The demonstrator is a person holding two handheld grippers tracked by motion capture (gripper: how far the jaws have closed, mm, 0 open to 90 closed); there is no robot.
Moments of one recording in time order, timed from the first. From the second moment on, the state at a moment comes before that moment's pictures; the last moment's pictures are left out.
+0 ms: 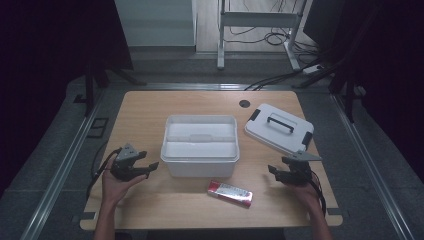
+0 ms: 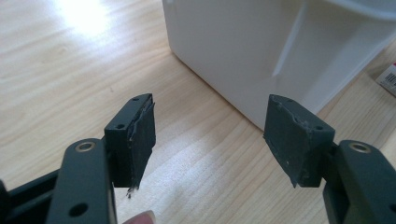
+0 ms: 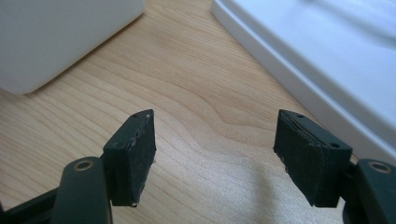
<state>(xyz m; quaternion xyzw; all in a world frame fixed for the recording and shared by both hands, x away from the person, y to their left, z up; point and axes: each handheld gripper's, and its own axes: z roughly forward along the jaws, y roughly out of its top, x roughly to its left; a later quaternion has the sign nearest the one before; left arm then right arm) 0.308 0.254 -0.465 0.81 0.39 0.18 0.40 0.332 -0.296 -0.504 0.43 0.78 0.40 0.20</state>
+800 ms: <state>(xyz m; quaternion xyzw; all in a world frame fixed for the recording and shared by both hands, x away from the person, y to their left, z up) 0.340 0.229 -0.355 0.85 0.27 0.21 0.41 0.330 -0.304 -0.507 0.44 0.78 0.40 0.19</state>
